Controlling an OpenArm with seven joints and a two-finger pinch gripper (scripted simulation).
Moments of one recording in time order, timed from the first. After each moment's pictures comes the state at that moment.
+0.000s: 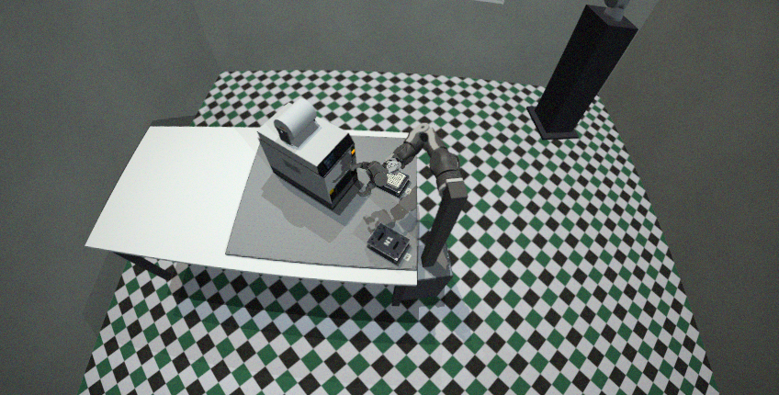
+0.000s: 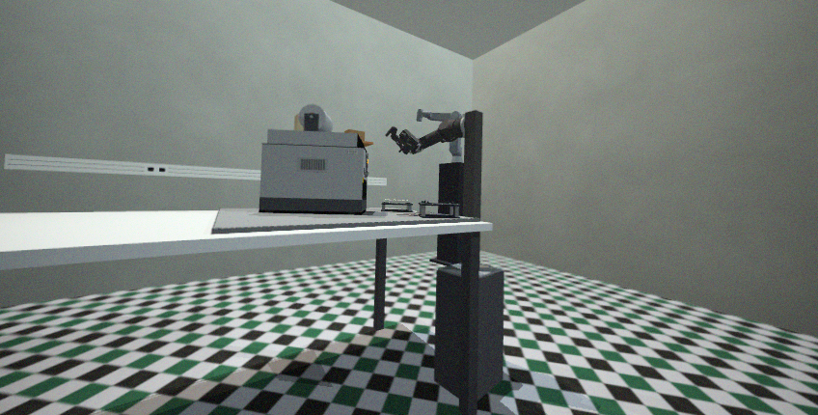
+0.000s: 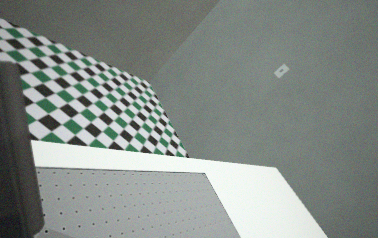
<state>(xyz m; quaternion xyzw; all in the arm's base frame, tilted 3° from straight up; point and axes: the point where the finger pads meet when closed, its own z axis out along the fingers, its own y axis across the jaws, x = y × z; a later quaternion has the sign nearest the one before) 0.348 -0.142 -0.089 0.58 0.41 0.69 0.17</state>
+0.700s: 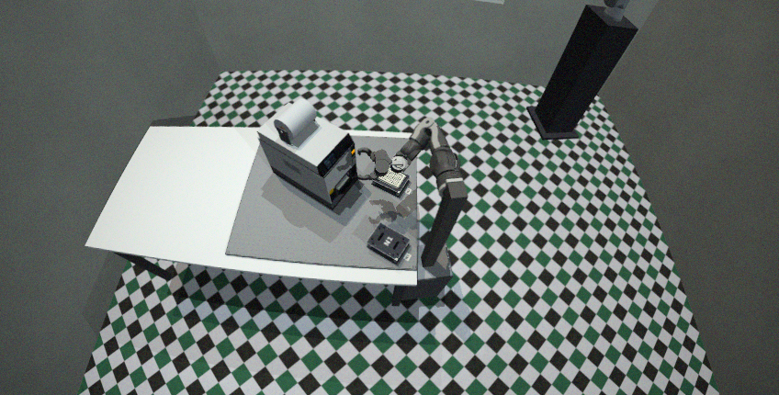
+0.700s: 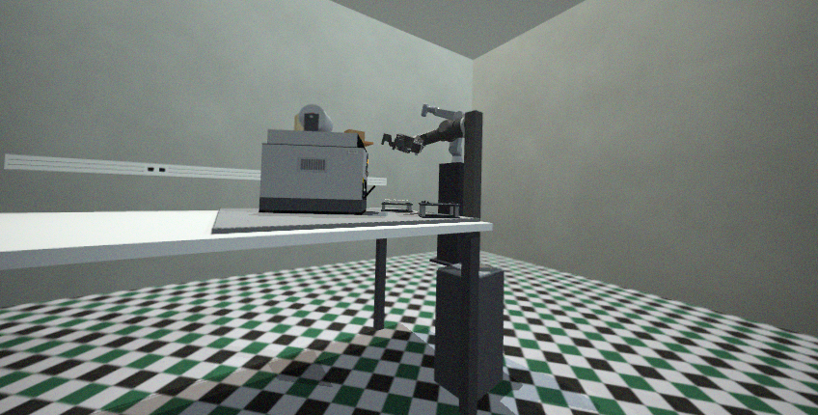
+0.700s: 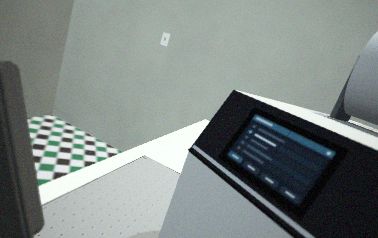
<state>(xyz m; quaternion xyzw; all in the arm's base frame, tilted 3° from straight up) 0.328 -0.222 -0.082 0.67 0.11 0.71 0.17</state>
